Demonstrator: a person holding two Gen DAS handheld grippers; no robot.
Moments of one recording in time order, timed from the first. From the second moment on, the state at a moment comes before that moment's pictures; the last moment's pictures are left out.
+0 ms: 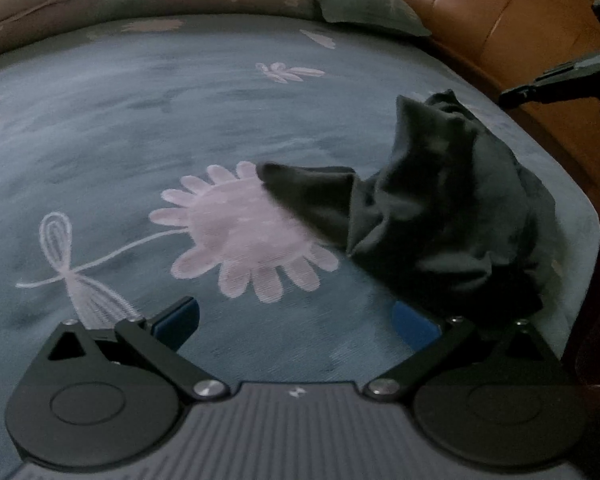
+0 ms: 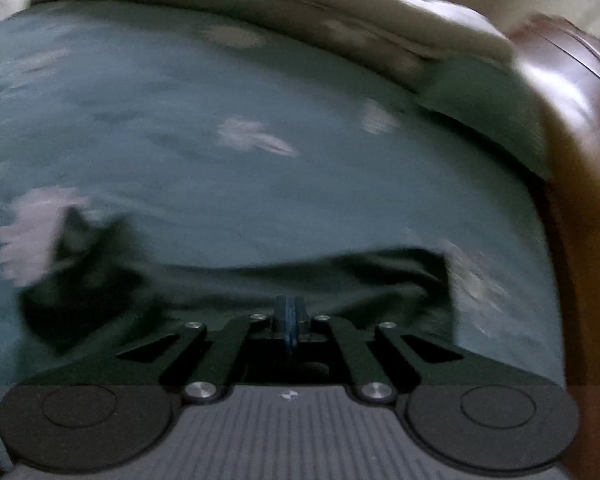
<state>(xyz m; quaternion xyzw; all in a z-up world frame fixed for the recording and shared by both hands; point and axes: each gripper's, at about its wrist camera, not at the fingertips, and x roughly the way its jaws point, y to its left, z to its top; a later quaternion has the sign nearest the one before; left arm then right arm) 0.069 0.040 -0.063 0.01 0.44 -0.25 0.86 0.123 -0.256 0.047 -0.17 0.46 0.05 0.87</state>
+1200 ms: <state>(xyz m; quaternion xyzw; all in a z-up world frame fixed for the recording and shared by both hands) 0.052 0.035 -0.067 -0.01 0.45 -0.22 0.86 0.114 -0.137 0.002 -0.24 0.46 0.21 0.83</state>
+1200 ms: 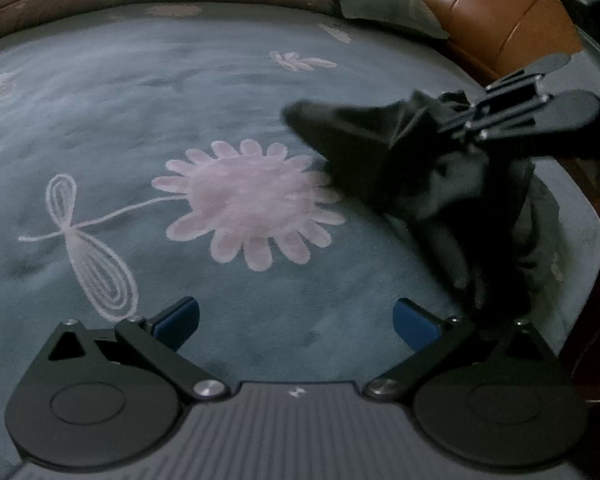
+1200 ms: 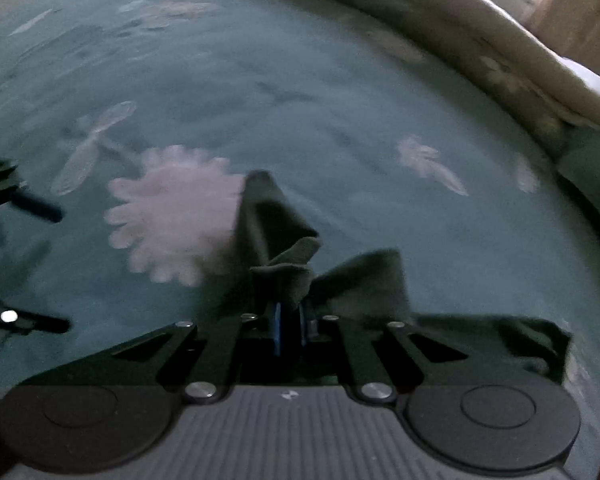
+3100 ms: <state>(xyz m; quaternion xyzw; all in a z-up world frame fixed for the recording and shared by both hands) 0.171 -0.030 -0.059 -0.28 0.50 -0.34 0.74 0.079 -0.178 0.009 -0.21 0.42 0.18 0.86</state>
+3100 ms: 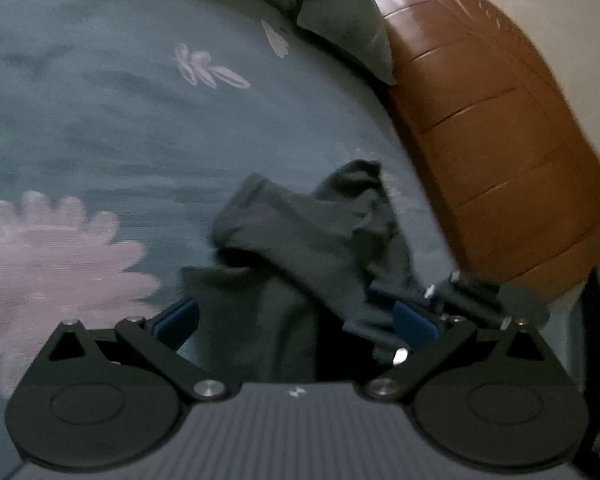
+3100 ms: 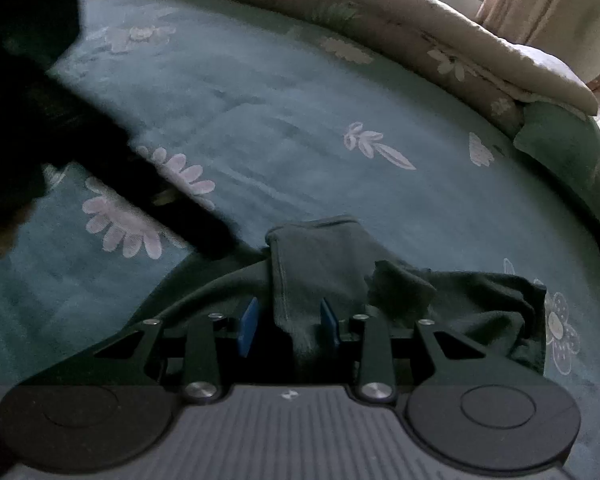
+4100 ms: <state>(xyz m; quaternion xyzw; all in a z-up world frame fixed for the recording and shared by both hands) 0.232 -0.065 -0.151 -0.54 0.45 -0.33 0.63 0.051 -0.221 0.008 -0.15 0.44 0.16 0.87</state>
